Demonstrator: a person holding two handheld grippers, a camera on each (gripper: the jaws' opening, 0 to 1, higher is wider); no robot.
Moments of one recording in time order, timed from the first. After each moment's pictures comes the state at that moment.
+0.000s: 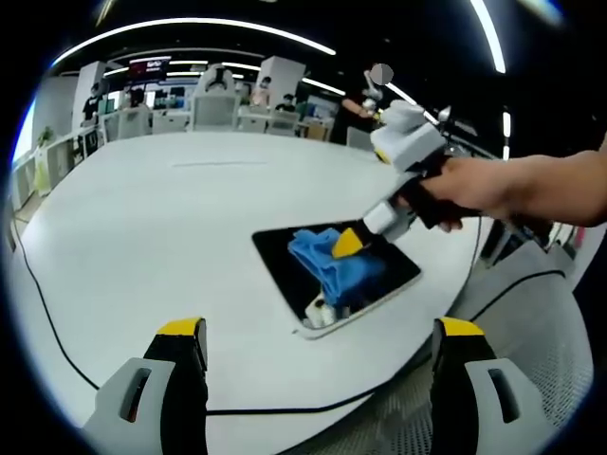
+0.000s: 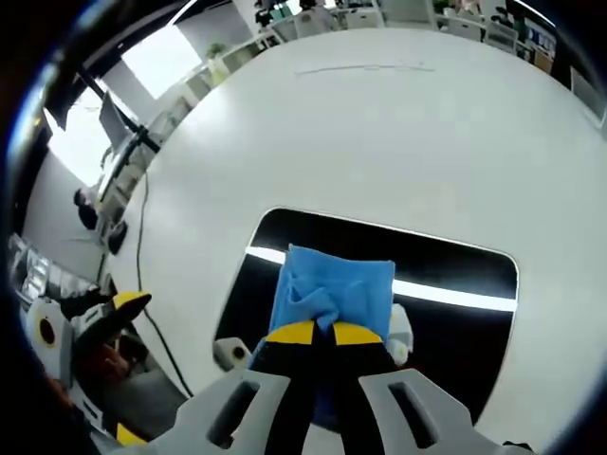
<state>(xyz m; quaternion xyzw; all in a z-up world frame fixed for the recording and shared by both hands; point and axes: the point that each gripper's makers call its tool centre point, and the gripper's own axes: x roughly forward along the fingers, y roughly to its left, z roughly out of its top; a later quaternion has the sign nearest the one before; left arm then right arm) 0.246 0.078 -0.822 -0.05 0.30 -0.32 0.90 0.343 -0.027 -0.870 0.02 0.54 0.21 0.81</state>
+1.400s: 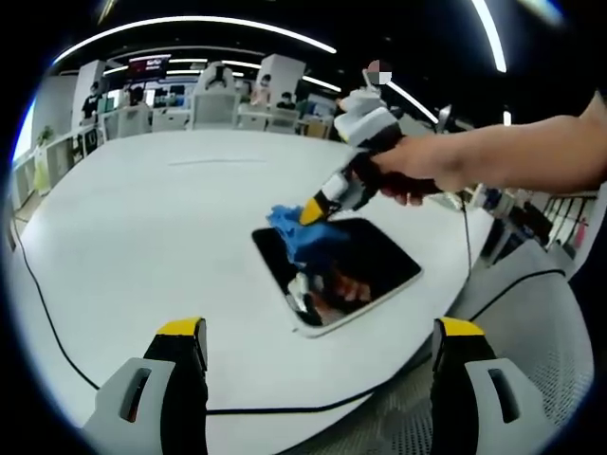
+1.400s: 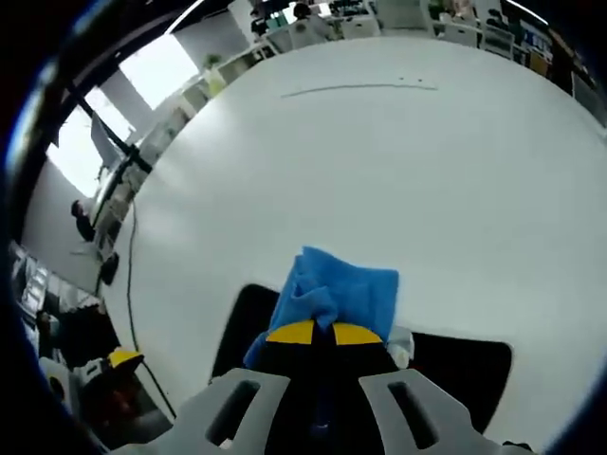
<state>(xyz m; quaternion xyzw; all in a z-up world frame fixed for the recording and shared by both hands) 0.246 0.078 -0.823 -0.04 0.30 -0.32 0.90 0.404 -0.022 -0.871 0.03 0.53 0.21 0.82</state>
